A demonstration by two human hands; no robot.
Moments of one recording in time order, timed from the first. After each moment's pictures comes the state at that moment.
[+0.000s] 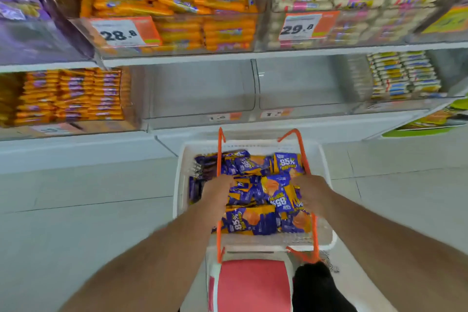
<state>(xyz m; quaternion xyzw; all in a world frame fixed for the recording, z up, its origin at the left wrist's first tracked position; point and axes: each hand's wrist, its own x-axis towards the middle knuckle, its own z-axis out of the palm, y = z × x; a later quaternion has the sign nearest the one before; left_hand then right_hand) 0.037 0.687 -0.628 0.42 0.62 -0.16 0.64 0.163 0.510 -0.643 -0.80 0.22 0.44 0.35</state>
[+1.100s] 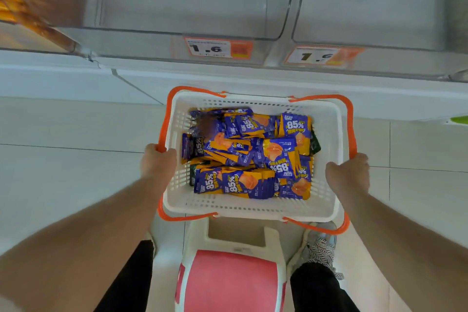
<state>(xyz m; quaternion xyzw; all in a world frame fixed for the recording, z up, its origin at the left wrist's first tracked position) 0.008 0.755 -0.857 0.58 0.71 -0.09 0.39 0.237 0.470 -0.855 -0.94 0.15 0.27 0.14</state>
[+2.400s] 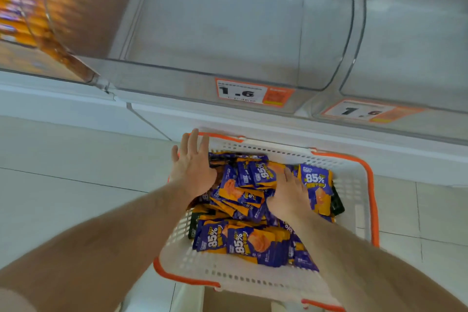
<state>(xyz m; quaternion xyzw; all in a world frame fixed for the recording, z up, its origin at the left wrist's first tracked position) 0.082 0.799 -0.914 0.89 0.40 -0.19 0.14 0.214 0.607 -0.954 -0.88 -0.31 0.35 -0.03</state>
